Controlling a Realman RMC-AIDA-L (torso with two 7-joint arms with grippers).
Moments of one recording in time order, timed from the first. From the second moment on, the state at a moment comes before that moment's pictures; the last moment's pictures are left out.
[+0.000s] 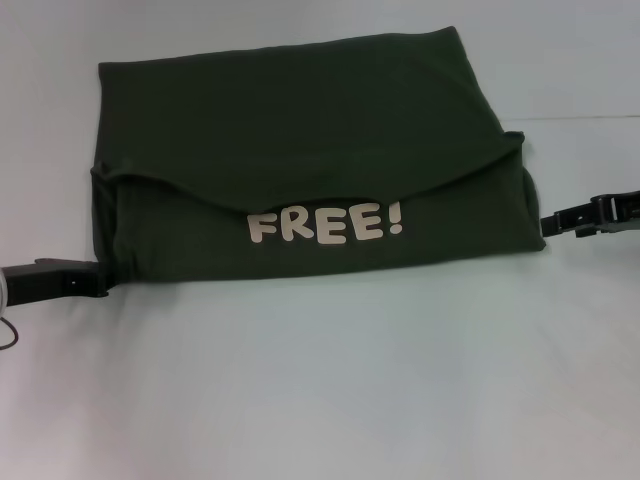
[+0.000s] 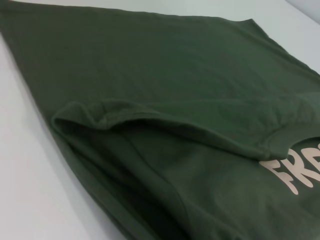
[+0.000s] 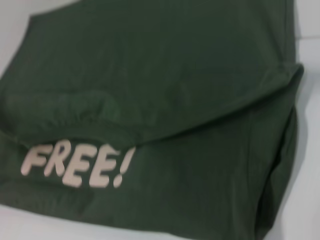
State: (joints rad) left arm -0.62 -2.04 0.46 0.55 2.36 1.10 -1.78; right arm 0.77 1.83 -0.71 -0.53 -2.43 -1.27 2.31
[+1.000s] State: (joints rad) left arm -0.62 -2.04 0.46 0.56 2.36 1.11 -1.80; right arm 0.78 1.96 -0.78 -0.52 -2.47 -1.00 2.25
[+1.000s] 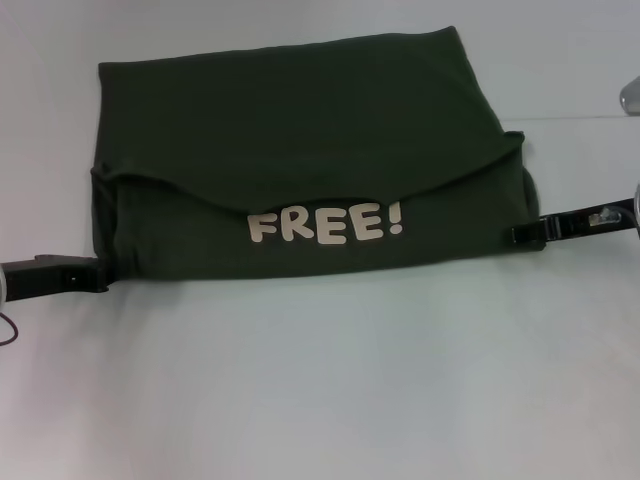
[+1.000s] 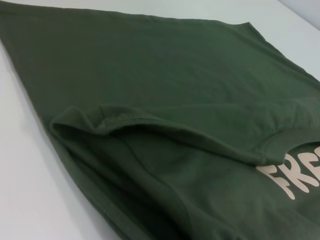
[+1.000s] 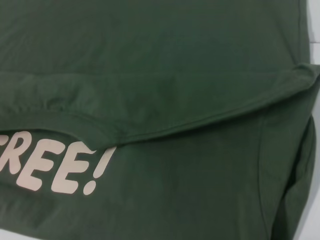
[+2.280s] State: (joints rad) left arm -0.62 -2.04 0.46 0.56 2.36 1.12 -1.80; right arm 0.79 1.98 -0.81 -0.50 -2.47 -0.94 2.24
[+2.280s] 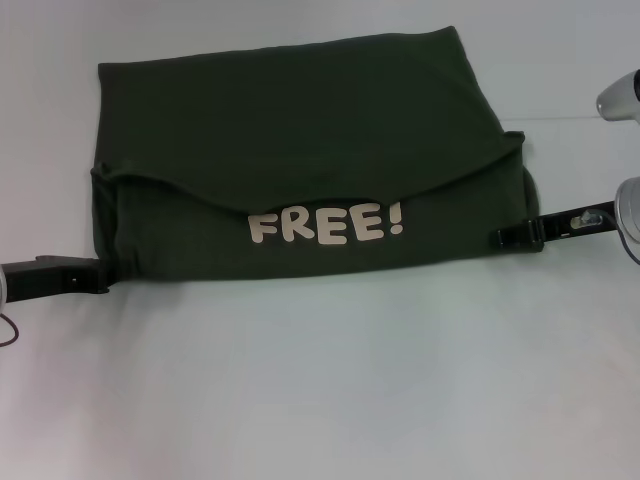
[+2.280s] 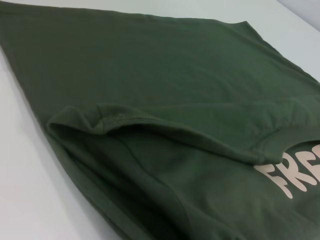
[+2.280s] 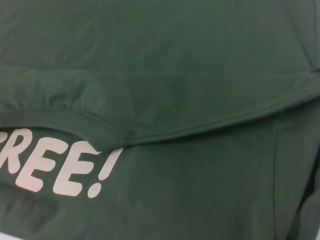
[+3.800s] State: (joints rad) left arm -0.63 -2.04 0.46 0.56 2.36 1.12 -1.80; right arm 0.79 1.97 -0.85 -0.47 -2.47 -0.92 2.24
